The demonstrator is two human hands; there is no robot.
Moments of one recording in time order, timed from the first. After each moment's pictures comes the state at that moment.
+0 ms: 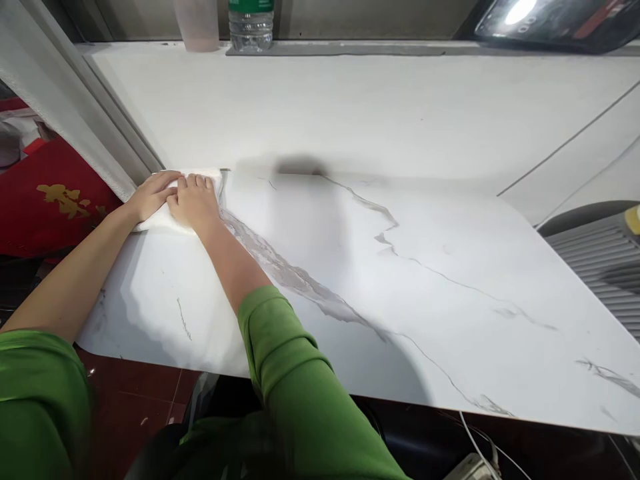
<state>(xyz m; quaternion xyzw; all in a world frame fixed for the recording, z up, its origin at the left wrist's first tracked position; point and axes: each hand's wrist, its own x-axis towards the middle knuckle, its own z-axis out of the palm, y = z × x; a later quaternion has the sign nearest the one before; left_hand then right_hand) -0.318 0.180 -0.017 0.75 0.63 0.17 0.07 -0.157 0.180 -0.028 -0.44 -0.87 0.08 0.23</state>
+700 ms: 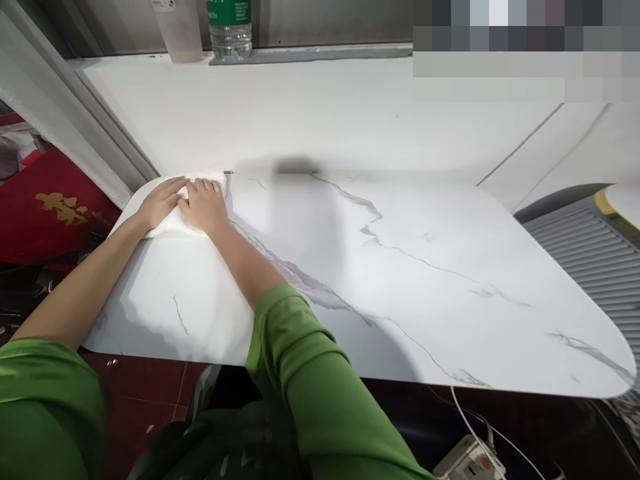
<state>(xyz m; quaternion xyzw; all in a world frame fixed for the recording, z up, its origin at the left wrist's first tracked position) -0.287 0.175 -0.021 0.76 0.64 0.14 0.06 -0.122 0.175 -0.024 -0.46 -0.86 0.09 0.23</state>
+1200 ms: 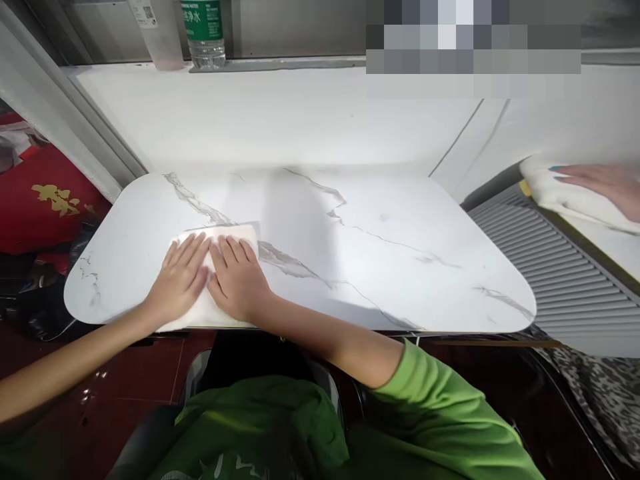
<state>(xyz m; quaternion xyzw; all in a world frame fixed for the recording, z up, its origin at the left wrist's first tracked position) -0.142 -0.024 -0.017 0.79 0.60 0.10 0.04 0.027 0.000 -0.034 -0.40 -0.89 0.07 0.20</state>
